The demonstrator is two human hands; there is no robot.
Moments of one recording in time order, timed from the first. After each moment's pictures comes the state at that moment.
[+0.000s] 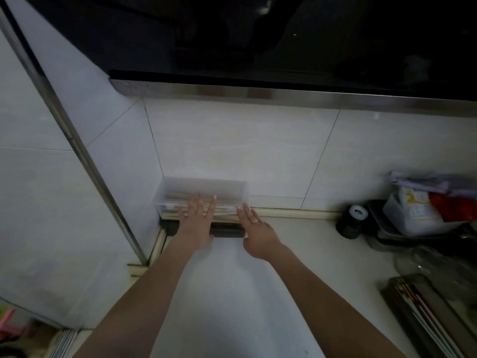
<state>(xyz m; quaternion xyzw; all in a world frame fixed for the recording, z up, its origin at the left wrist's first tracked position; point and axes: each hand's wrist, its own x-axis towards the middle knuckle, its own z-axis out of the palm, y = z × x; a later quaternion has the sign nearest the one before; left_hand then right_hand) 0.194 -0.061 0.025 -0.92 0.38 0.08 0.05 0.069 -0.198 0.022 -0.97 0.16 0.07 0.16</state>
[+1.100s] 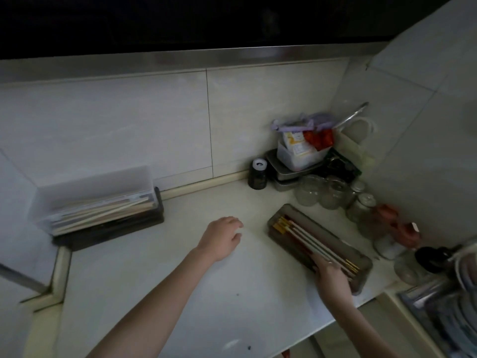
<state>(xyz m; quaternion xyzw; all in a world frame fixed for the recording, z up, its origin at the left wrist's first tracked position) -0.007 -0.177 -0.015 -0.72 0.66 0.13 -0.17 -0.295 -0.226 -0.051 -0.80 0.58 -0.07 0.15</state>
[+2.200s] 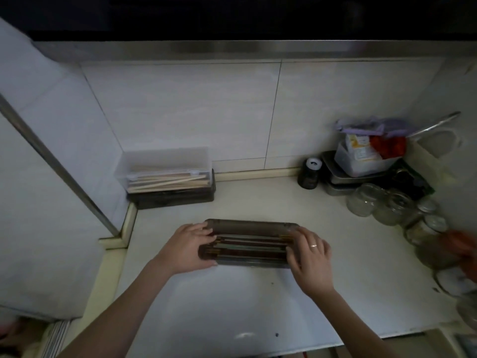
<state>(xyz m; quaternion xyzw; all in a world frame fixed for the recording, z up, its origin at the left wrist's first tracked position) 0.082 -0.011 -0.027 -0.79 0.60 0.08 -0.08 -0.186 -0.191 -0.037 -0.90 0.35 -0.21 0.12</state>
